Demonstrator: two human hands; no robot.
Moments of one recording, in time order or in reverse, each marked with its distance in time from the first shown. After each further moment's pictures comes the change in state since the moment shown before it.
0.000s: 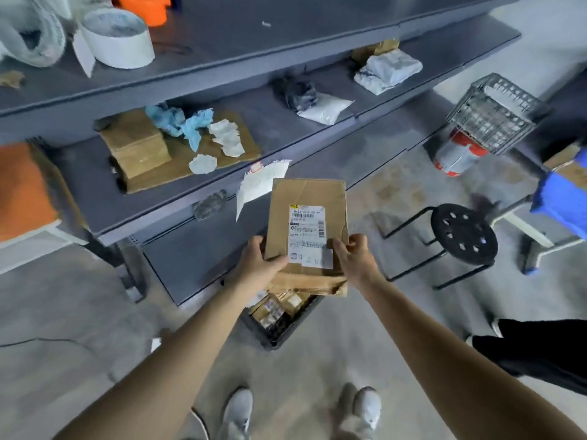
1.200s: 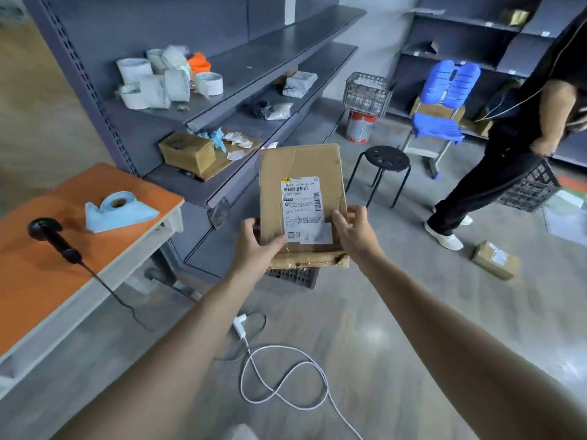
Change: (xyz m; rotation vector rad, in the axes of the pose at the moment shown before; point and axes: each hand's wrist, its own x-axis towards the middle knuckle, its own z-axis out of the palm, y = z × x) left_hand -0.385 -0.163 -0.316 0.007 -0.182 0.425; right_hand -0.550 -0.108 0.204 0.371 0.481 -0.071
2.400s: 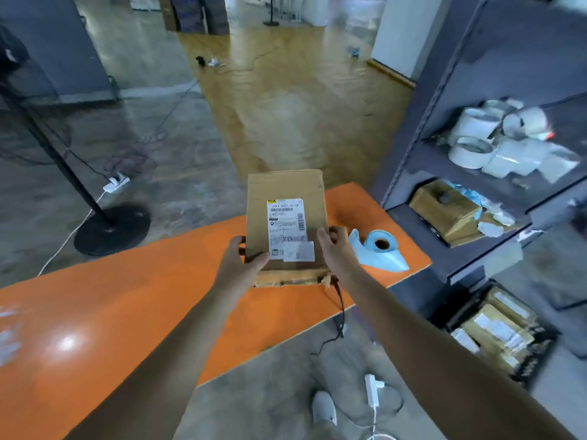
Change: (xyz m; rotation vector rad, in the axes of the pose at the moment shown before) left_hand 0.029 -0.155 -0.549 -0.058 0.679 -0.348; right_hand -0.073 -0.258 0.582 -0.047 -0.682 -0.139
